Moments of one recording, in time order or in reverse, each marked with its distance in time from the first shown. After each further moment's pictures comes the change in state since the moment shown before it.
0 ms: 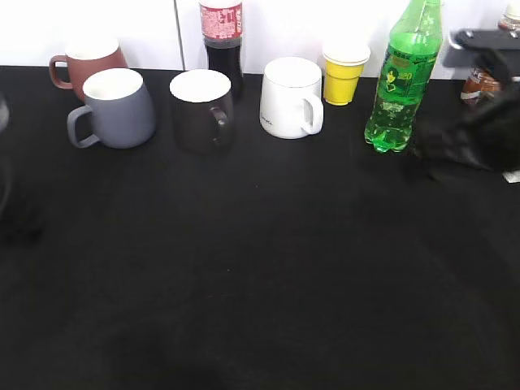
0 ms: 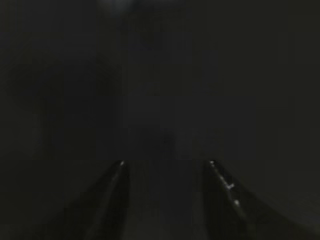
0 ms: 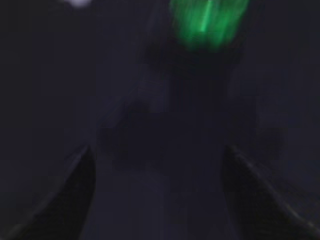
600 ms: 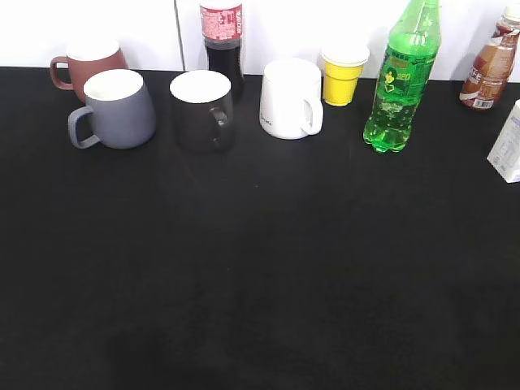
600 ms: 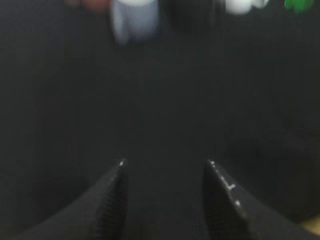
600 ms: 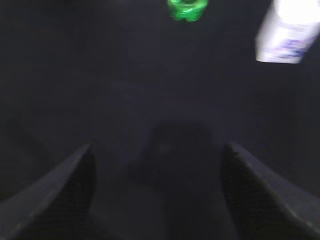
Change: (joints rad) left arm 0.000 -1.168 -0.059 -0.011 0.534 0.000; right arm 0.000 -1.036 0.094 -0.134 0.584 0.085
